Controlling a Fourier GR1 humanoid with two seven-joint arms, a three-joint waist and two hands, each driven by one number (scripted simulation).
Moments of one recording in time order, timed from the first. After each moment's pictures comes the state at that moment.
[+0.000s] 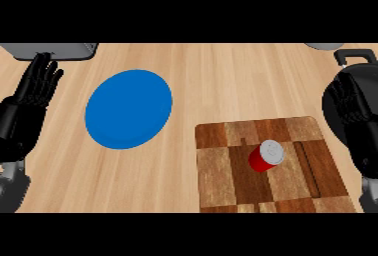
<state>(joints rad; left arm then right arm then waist) -0.20 0.50 -0.05 -1.65 0.28 0.10 -0.07 -0.10 -0.51 0.12 -1.71 -0.25 -0.23 0.01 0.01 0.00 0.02</state>
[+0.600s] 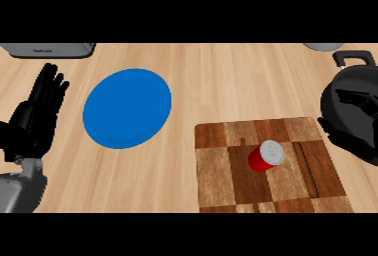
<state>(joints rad) -0.20 0.40 -0.04 -1.60 0.26 0.25 0.12 -0.13 -0.55 0.00 -1.43 -0.09 -0.23 -0.26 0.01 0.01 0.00</state>
